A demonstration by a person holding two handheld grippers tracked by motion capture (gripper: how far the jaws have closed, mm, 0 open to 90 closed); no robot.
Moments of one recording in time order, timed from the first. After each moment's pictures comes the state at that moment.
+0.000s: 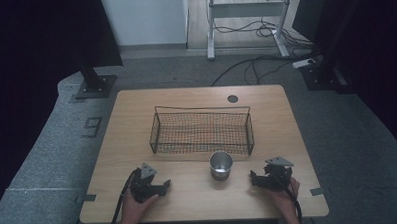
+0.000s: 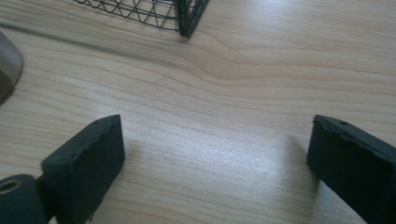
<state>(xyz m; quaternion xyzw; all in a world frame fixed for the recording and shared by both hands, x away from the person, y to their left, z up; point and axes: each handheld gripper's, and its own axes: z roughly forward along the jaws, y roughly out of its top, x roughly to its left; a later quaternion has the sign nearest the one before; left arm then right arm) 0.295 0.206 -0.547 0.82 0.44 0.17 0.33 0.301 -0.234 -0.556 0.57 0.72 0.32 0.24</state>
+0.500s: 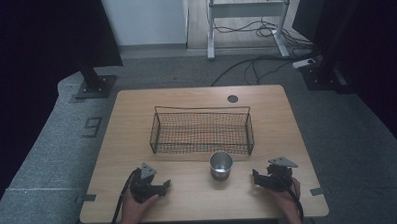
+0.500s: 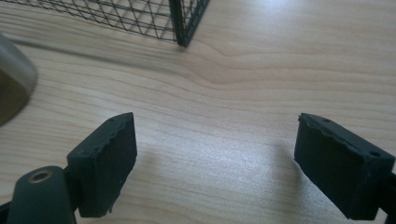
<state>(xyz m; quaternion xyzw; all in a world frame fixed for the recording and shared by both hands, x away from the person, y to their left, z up) 0.295 0.206 -0.547 0.82 0.44 0.17 0.33 0.297 -0.238 -0.549 0.58 0.71 0.33 0.23</state>
